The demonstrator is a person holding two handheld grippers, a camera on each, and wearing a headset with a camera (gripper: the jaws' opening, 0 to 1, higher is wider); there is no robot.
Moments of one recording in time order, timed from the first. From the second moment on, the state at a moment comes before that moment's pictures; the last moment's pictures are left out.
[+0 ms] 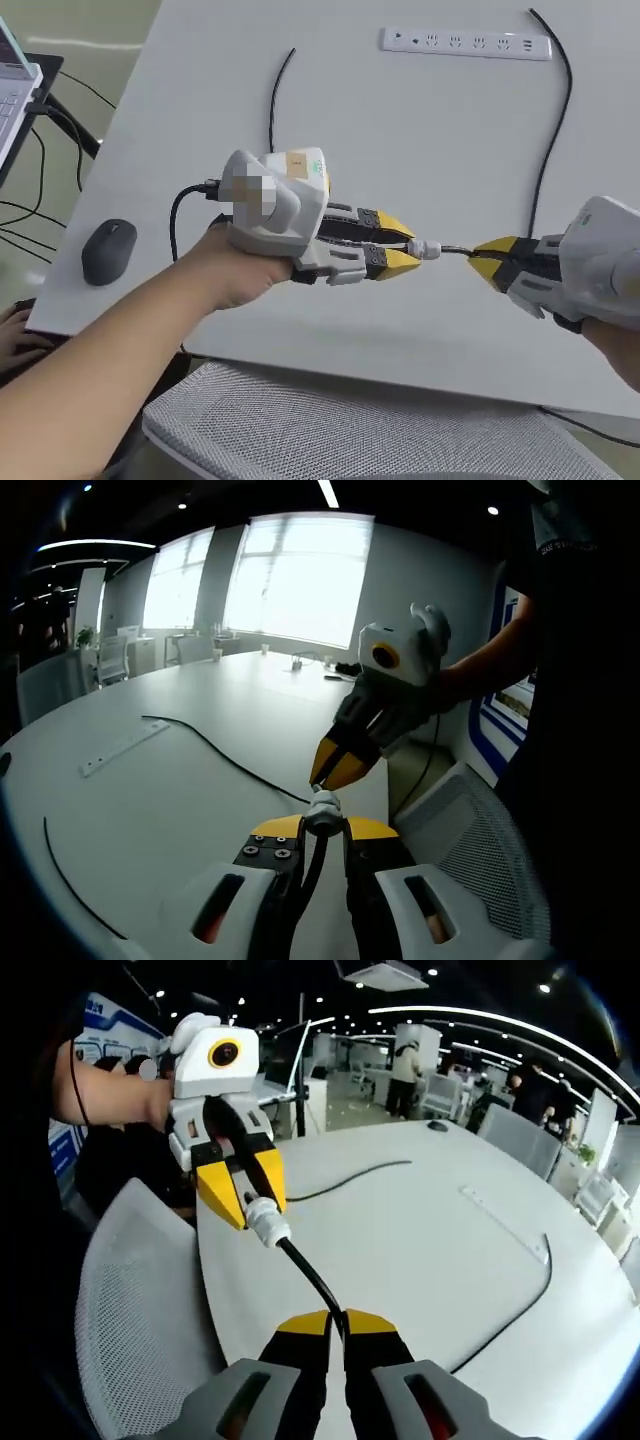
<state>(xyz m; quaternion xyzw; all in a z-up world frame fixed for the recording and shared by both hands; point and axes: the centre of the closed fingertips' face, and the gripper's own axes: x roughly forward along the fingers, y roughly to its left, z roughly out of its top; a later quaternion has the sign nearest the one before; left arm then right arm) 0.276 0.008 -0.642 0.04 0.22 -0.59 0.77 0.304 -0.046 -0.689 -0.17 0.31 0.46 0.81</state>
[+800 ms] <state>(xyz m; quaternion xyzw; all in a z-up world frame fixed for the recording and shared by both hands) 0.275 0.002 -0.645 0.04 0.23 -0.59 0.77 0.300 -0.067 -0.714 -0.11 0.35 0.41 0.84</state>
